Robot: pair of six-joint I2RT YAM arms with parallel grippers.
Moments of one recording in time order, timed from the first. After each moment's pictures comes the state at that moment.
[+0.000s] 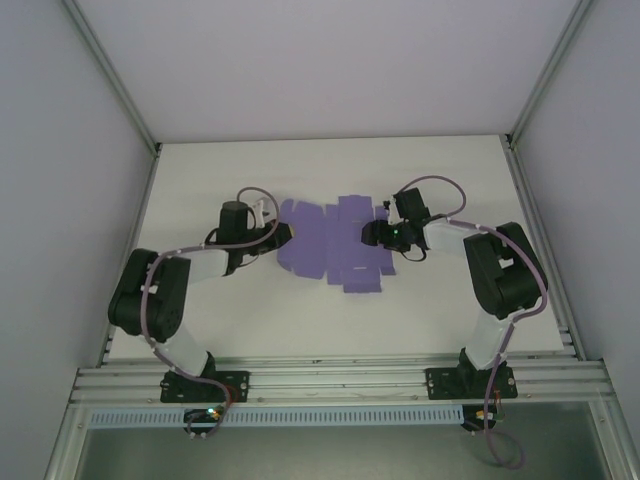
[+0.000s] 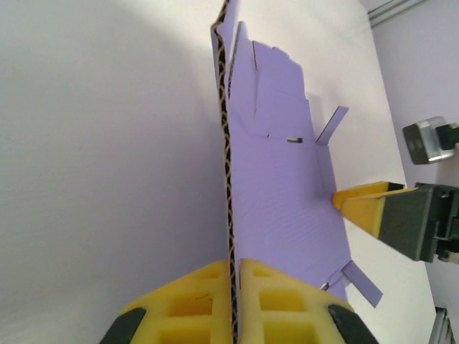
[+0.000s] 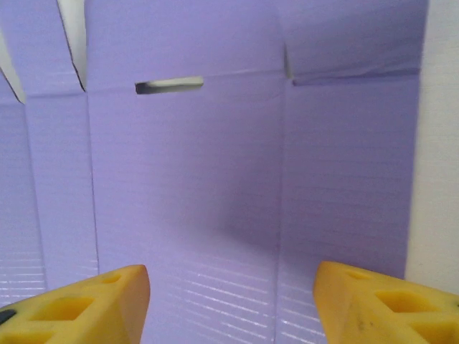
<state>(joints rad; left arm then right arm) -0.33 1.64 0.71 0.33 0.59 -0.66 0.28 1.81 0.97 -0.15 -0.33 0.46</state>
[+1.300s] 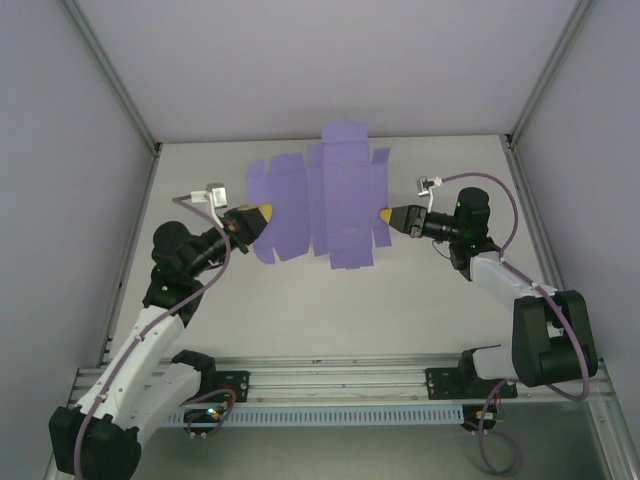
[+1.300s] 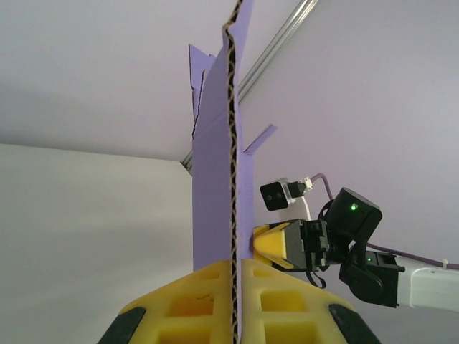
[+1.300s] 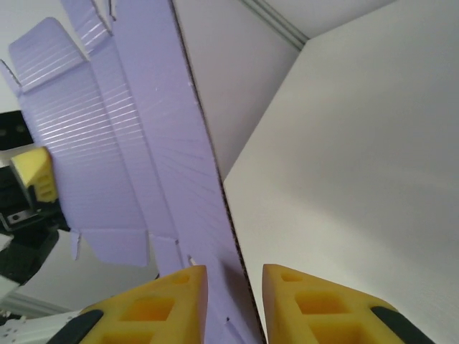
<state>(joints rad) -0.35 0.83 0.63 0.30 0.62 -0.74 0.07 1.35 0.66 0.53 -1.05 0.74</state>
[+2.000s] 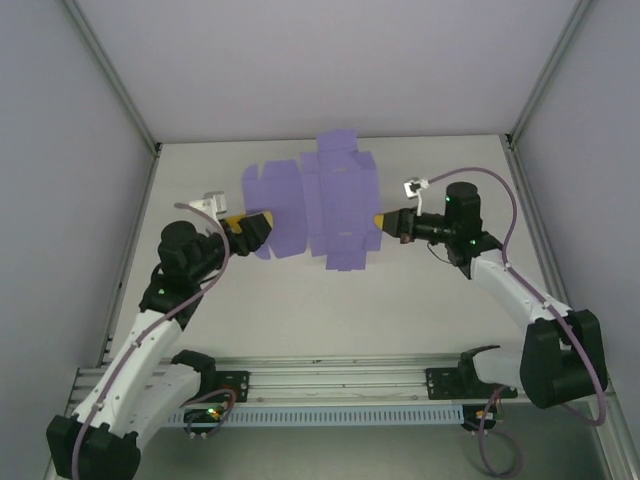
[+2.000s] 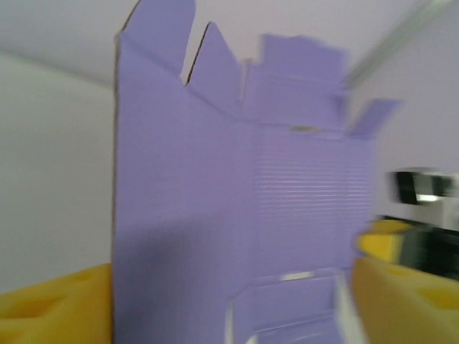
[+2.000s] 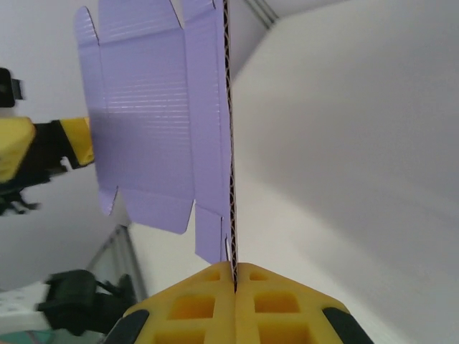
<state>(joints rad) -0.35 0.77 0.65 -0.10 0.32 -0.64 0.20 1.25 0.81 -0.01 -0.82 0.35</state>
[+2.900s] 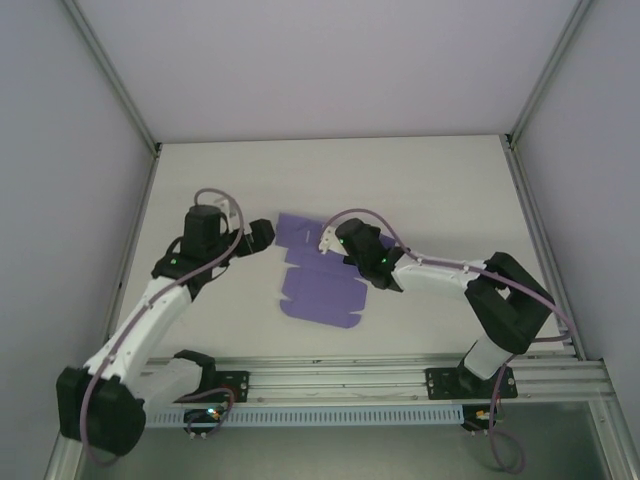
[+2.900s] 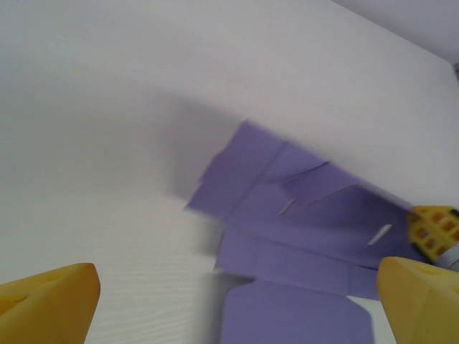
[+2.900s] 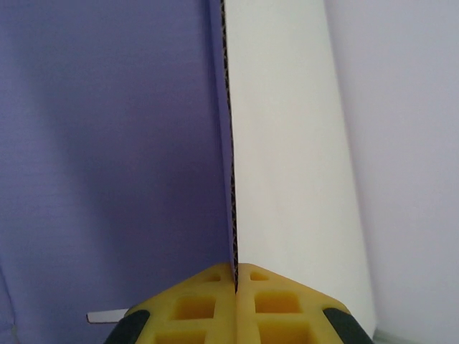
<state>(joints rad) -0.35 1.07 0.79 -0.37 0.21 -0.58 0.77 1.63 0.88 0.08 0.56 -0.82</state>
